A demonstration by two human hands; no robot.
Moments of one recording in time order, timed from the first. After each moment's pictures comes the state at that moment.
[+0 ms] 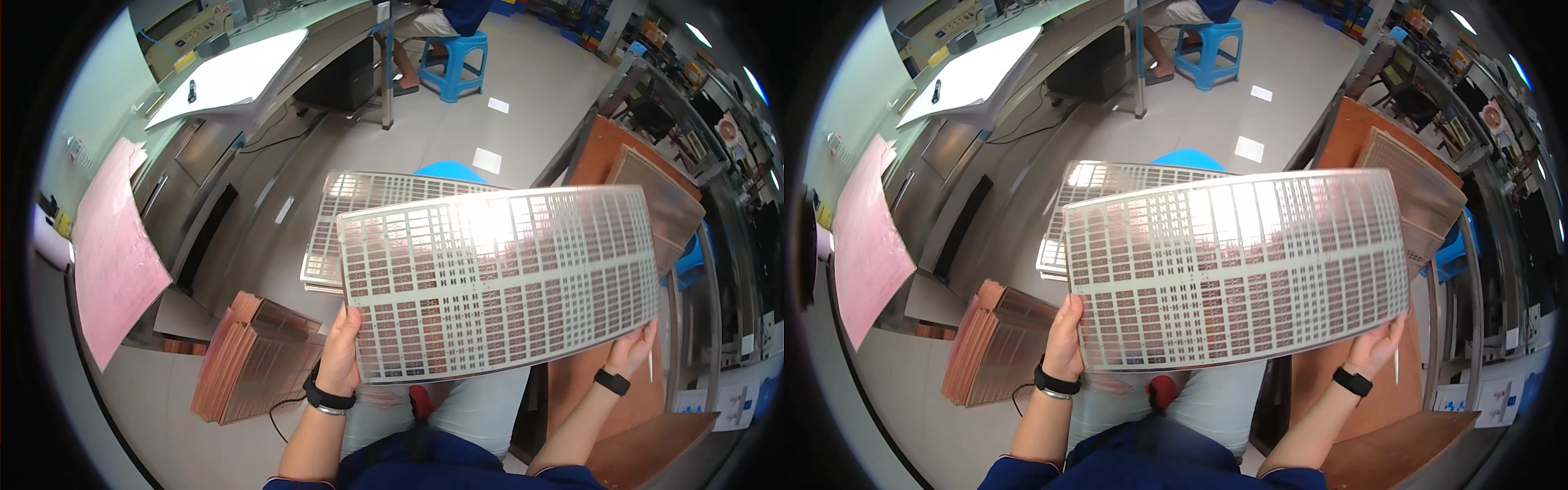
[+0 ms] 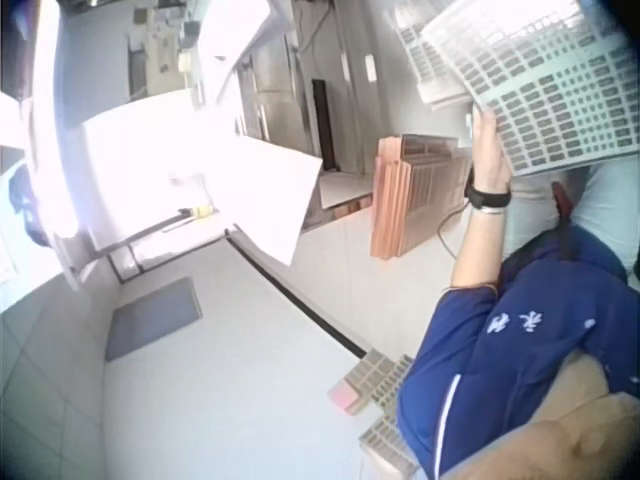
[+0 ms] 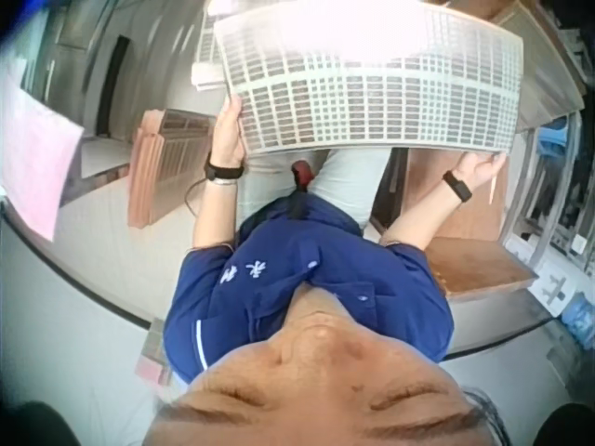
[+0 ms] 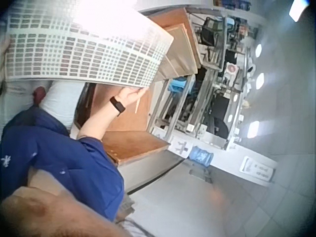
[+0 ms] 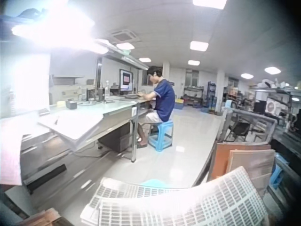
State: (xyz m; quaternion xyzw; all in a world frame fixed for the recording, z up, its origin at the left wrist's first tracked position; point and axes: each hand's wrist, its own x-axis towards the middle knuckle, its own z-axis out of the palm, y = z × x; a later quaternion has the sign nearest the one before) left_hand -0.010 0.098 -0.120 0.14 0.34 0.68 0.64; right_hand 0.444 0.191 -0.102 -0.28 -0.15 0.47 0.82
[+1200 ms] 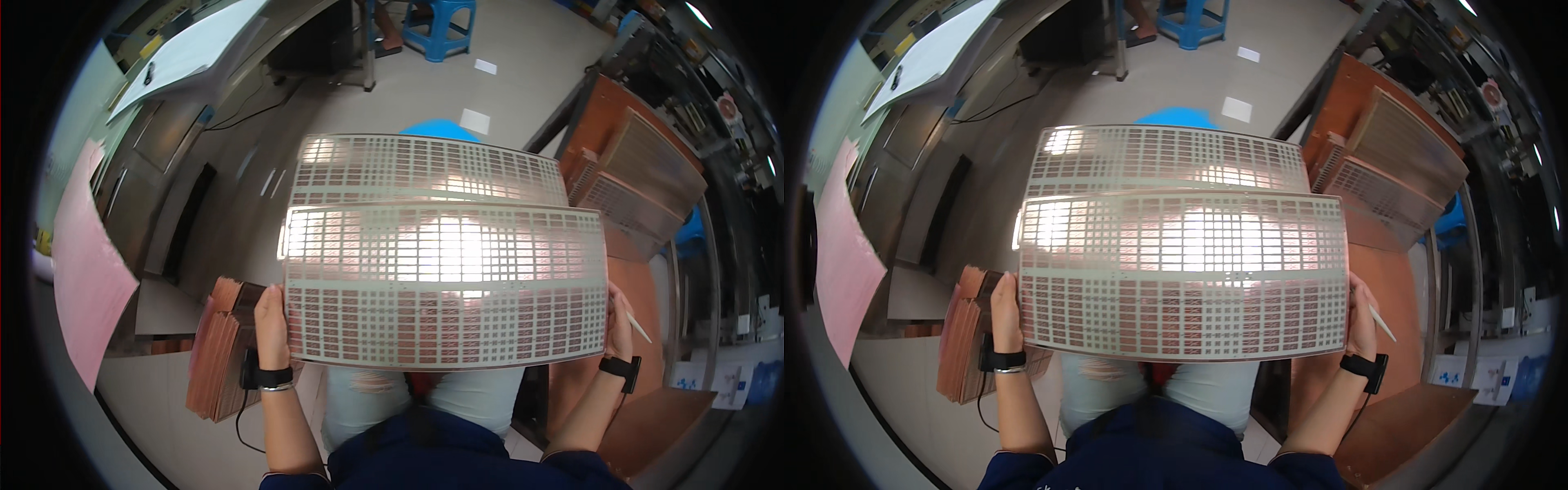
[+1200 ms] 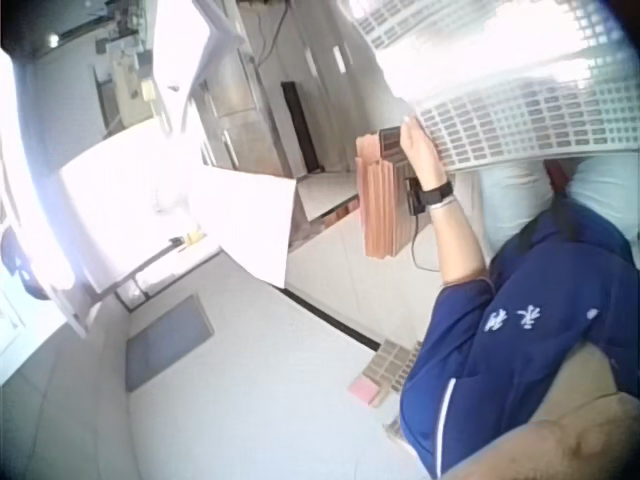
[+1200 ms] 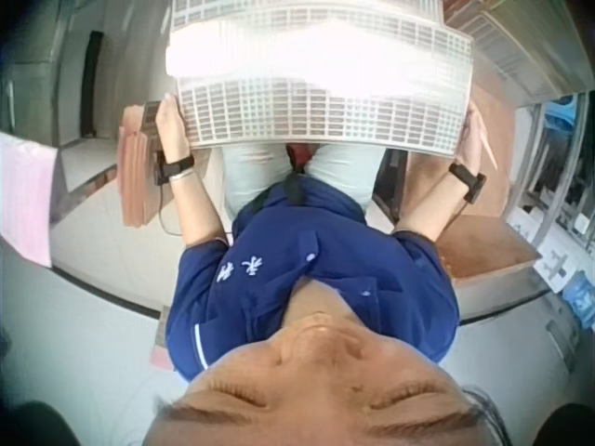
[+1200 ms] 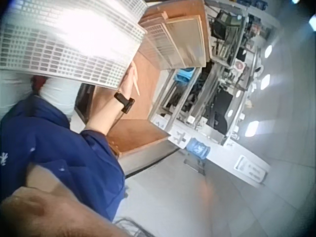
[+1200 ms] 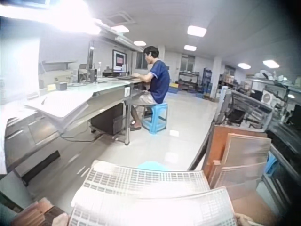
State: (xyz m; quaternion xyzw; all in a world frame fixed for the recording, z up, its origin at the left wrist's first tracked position) left_hand -0.099 0.083 -0.163 0.23 0.66 0.59 0.41; right_hand 0.417 0.175 -0.107 -0.57 -0.41 0.50 0.51
